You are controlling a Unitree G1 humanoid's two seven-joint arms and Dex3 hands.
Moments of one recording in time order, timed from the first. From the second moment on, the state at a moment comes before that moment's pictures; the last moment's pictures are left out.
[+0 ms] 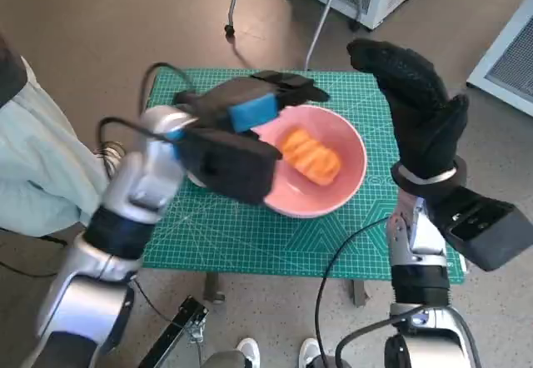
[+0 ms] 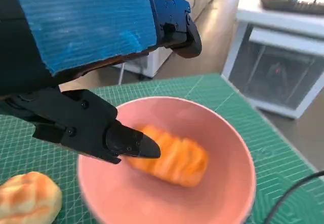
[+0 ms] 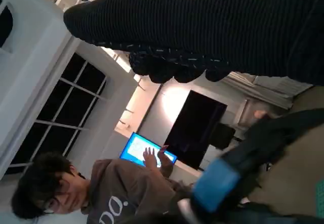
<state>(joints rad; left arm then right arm) -0.94 0.45 -0.30 0.28 0.41 -0.06 -0.68 -0.73 -0.09 -0.15 0.52 0.35 -0.76 0.53</state>
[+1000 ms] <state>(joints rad) -0.86 0.65 -0.24 0.42 0.44 -0.09 -0.65 -0.73 -0.07 -0.14 0.52 0.36 -0.75 0.54</state>
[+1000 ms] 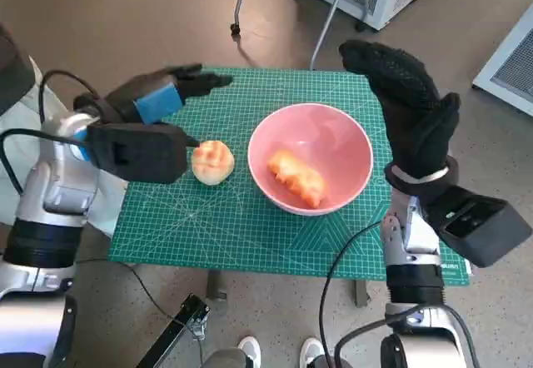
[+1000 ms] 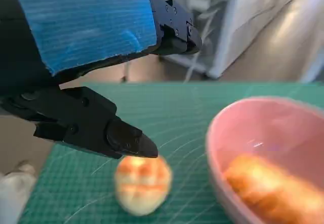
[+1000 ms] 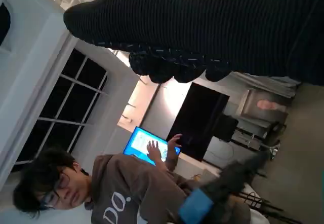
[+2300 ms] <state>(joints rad) -0.95 0.47 -0.42 0.97 0.57 -0.09 -0.48 -0.73 -0.08 -0.14 0.52 0.35 -0.75 0.55</state>
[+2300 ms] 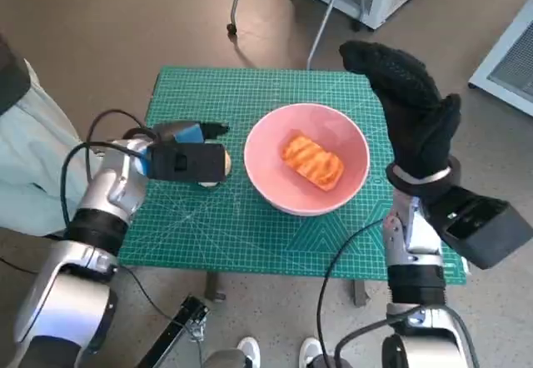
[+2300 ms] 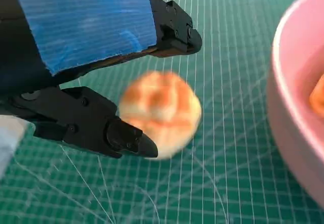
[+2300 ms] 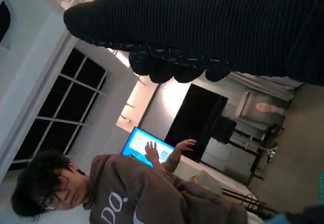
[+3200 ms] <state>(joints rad) -0.99 0.47 -0.44 1.12 0.58 -0.20 -0.43 -0.73 -0.09 -0.14 0.51 0.35 -0.75 0.55</state>
